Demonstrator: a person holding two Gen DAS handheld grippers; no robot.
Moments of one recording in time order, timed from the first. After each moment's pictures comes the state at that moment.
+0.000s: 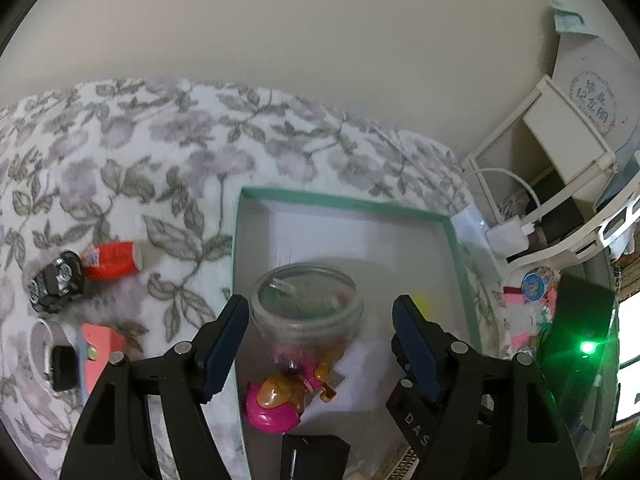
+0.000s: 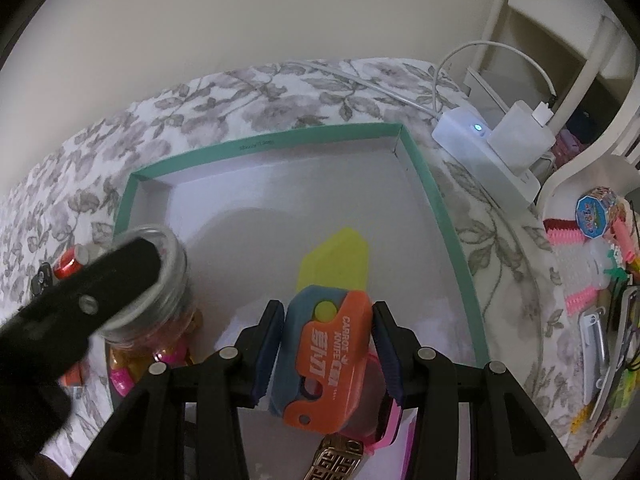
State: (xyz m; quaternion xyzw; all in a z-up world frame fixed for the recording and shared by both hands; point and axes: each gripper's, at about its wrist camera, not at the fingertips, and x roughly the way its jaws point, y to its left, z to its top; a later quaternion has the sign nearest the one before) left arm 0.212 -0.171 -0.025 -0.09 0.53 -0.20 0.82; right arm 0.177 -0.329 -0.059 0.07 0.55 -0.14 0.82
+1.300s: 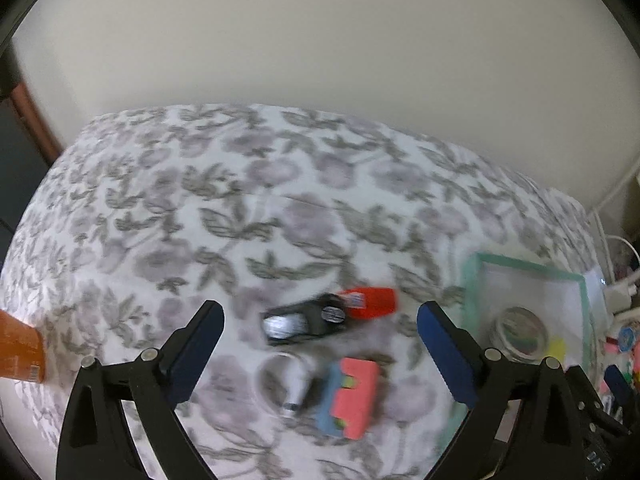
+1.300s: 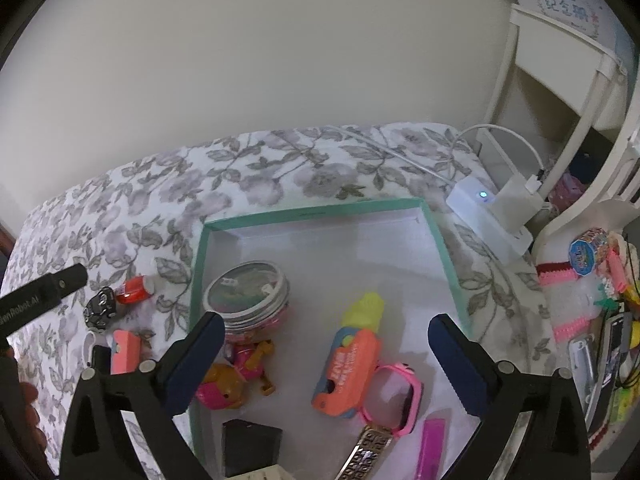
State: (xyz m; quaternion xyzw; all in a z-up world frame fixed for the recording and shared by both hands) left arm 0.234 -0.038 0.007 -0.03 0.52 0.03 0.86; right arm 0.174 -0.294 0.005 0.07 0.49 -0.11 0.86
